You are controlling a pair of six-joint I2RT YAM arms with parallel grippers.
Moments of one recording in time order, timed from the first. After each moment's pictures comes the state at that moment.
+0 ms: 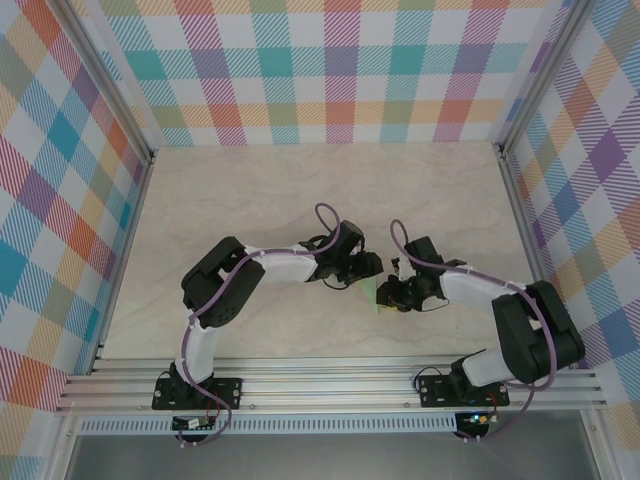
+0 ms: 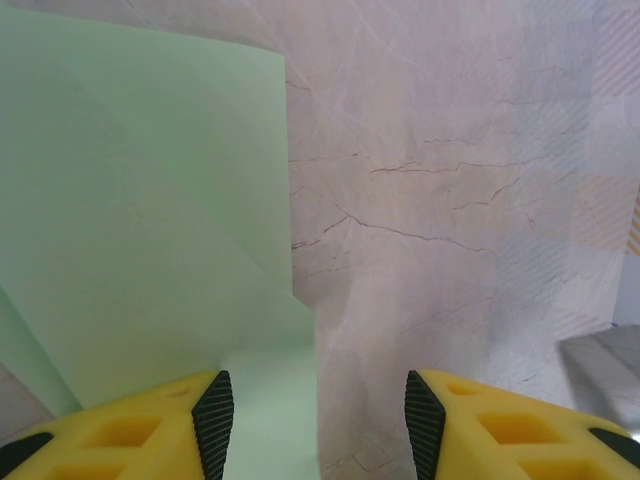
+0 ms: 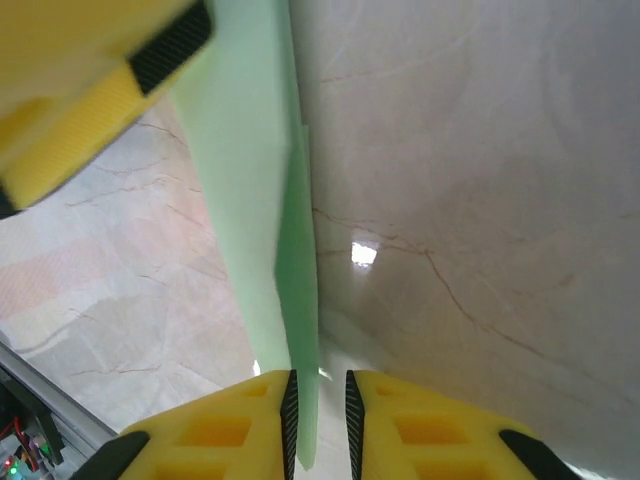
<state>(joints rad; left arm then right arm) -0.84 2.05 1.26 -0.04 0.28 -1.02 0.38 1.40 0.59 -0.41 -0.52 0.56</state>
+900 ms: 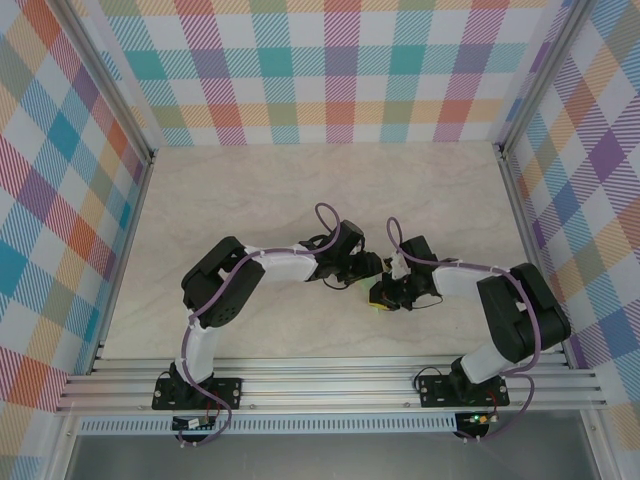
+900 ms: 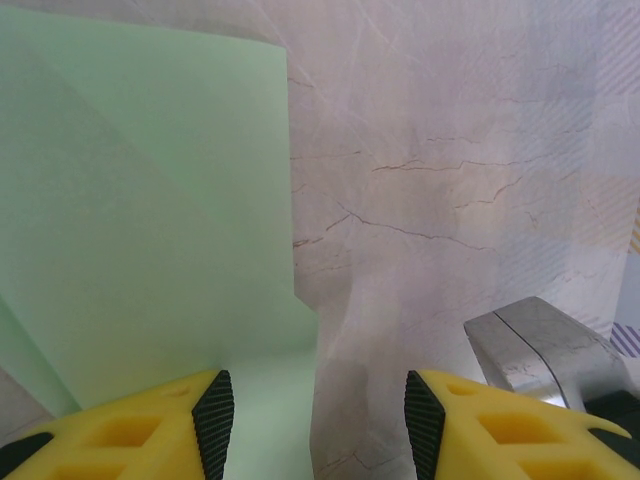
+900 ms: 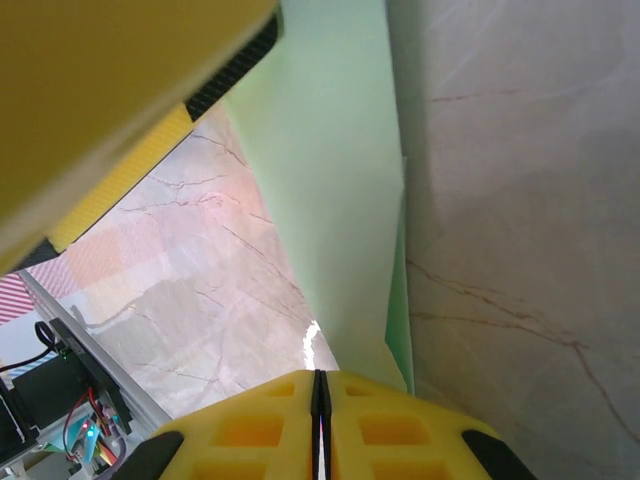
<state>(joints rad) -0.84 2.05 1.26 -0.06 0.28 -1.02 0.39 1.55 0.60 -0.27 -0.68 0.61</state>
